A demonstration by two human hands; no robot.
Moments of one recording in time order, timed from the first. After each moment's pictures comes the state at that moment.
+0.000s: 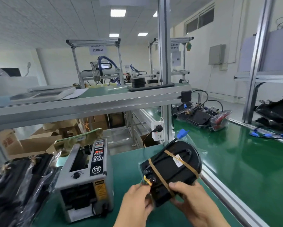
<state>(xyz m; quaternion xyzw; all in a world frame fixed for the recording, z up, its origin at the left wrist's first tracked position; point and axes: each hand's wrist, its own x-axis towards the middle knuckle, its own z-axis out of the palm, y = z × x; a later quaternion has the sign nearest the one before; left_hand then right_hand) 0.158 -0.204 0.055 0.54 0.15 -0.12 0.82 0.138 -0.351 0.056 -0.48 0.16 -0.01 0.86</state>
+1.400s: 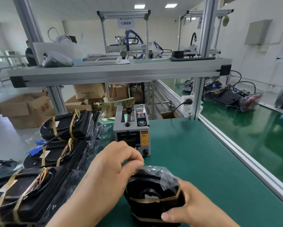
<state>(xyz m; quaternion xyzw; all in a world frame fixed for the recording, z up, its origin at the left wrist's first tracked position) -0.016 -0.031 0.142 0.90 -0.17 0.19 0.36 0.004 -0.250 0.066 -0.76 -0.22 0.18 0.59</state>
